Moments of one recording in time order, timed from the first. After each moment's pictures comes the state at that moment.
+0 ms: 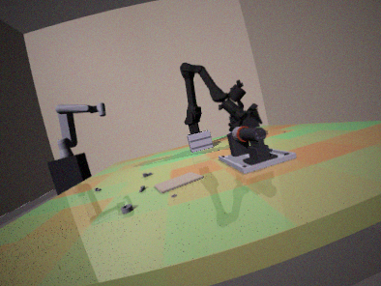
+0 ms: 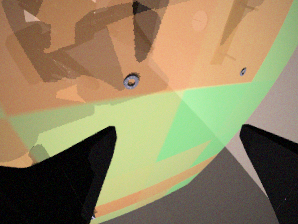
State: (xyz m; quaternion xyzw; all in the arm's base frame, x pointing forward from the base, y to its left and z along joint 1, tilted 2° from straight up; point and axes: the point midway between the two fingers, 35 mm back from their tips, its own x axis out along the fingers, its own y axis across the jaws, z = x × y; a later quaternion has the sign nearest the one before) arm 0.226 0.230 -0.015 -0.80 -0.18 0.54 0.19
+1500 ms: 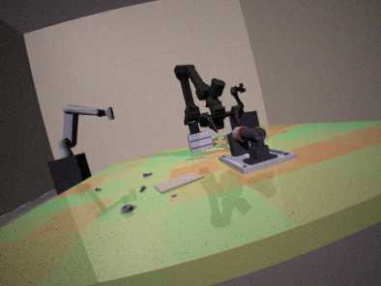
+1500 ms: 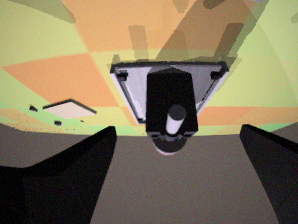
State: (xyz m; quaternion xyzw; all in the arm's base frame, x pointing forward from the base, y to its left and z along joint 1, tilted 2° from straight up) arm 0.332 0.042 0.024 -0.92 0.06 0.39 0.03
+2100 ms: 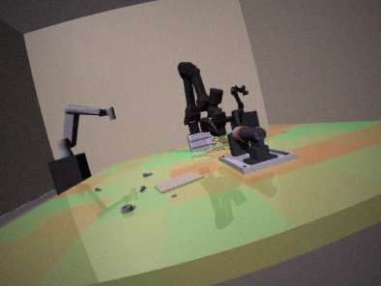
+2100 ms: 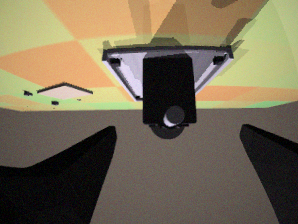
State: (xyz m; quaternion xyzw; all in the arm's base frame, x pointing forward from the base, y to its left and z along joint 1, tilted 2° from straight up) arm 0.329 0.045 0.011 -0.96 0.06 0.28 0.03
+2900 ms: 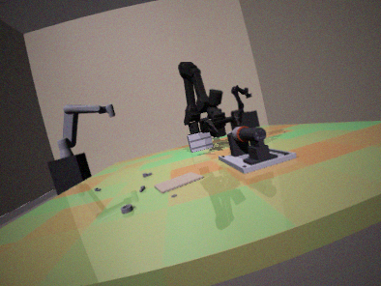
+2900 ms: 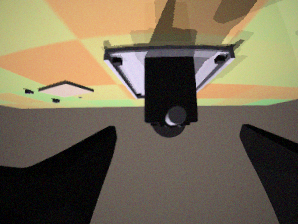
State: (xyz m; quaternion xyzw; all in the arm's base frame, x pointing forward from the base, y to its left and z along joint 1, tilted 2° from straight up) arm 0.326 0.043 0.010 -0.96 0.06 0.27 0.02
